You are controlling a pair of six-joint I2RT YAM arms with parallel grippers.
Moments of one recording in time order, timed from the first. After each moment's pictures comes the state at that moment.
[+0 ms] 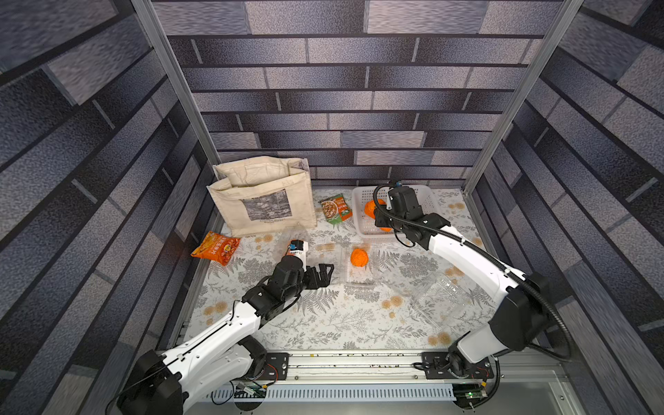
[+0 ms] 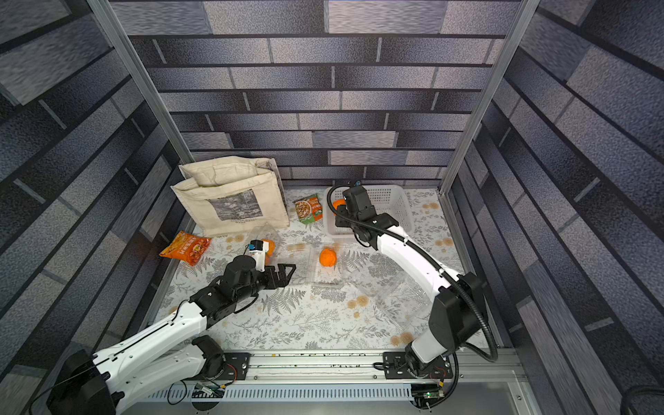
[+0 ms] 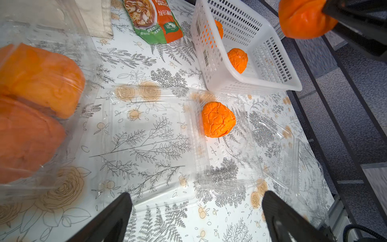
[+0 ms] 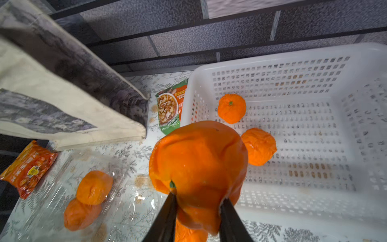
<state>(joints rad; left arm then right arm) -0.63 0.93 0.49 -0.09 0.05 -0.63 0.54 1.62 1.42 -0.46 0.14 0.42</state>
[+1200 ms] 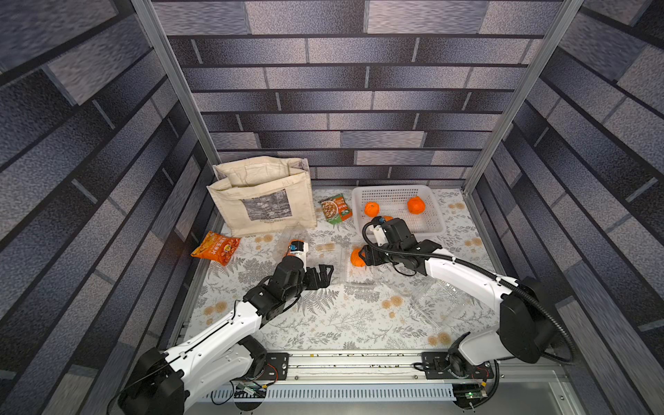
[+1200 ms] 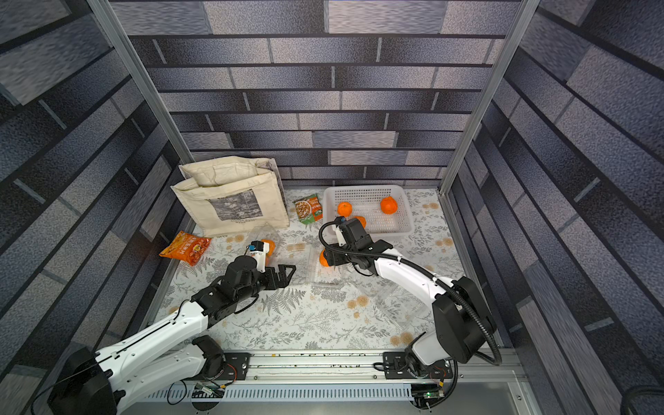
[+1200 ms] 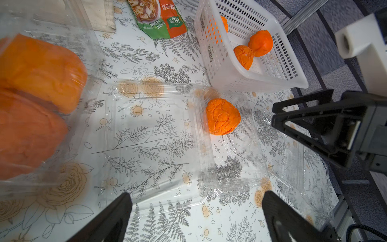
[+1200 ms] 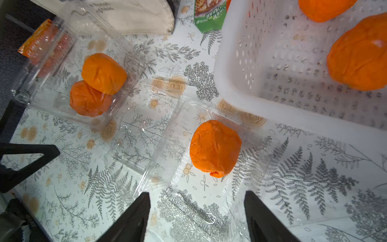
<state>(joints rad) -0.63 0.95 0.48 -0.09 0.05 -0.63 0.66 1.50 1.00 -0.35 -0.14 0.35</state>
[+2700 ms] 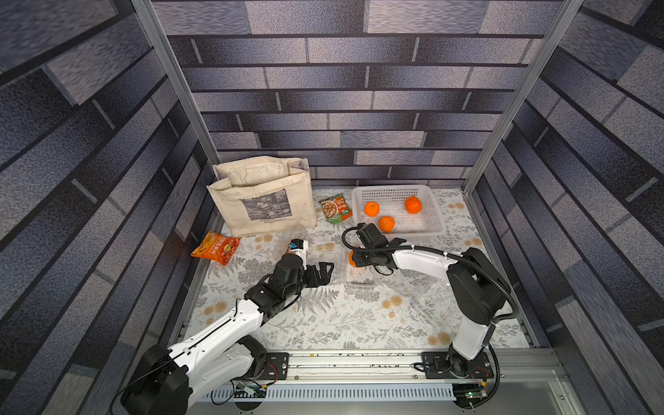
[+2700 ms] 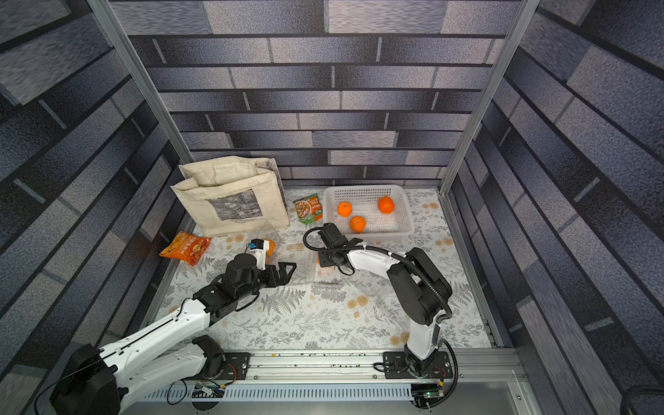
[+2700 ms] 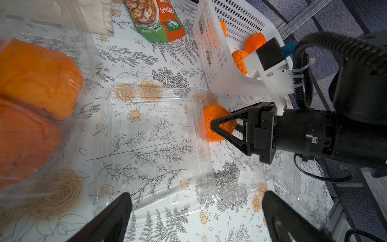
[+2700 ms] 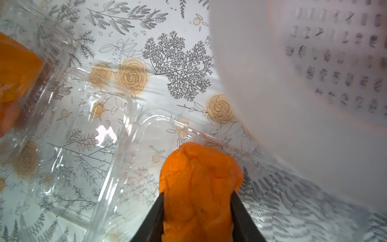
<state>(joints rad) -0.61 0.97 0.48 -0.05 0.08 -0.64 0.73 1.82 1.14 -0.32 0.04 0.42</state>
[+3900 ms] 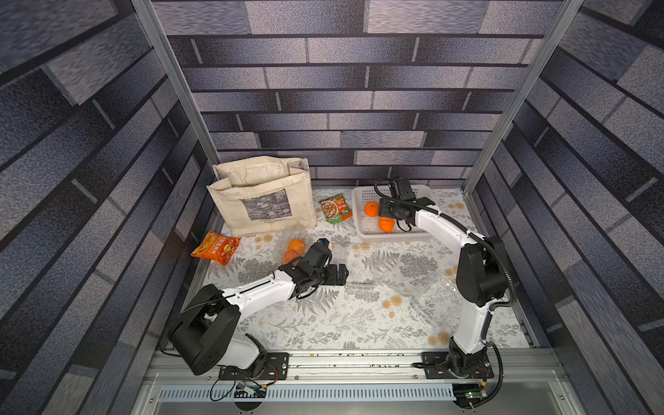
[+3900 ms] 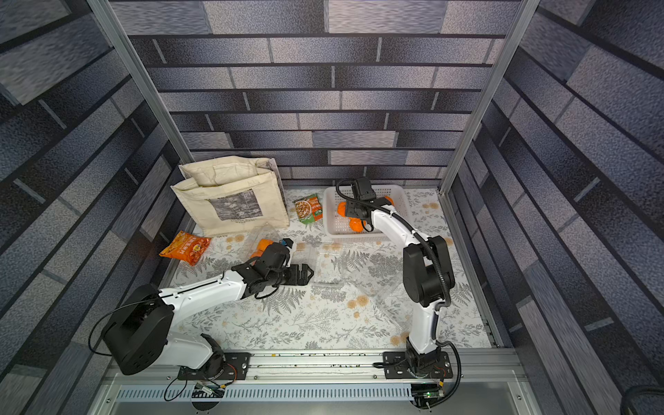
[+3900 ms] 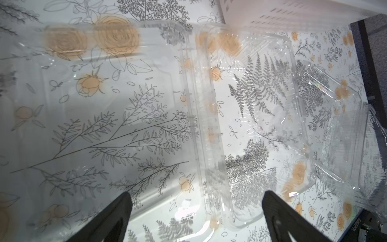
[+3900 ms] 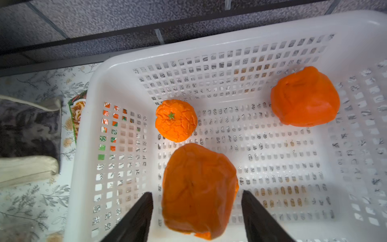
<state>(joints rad) -0.68 1.44 0.74 -0.16 0.13 -0.56 0.40 1.91 1.58 -0.49 0.16 0.36</state>
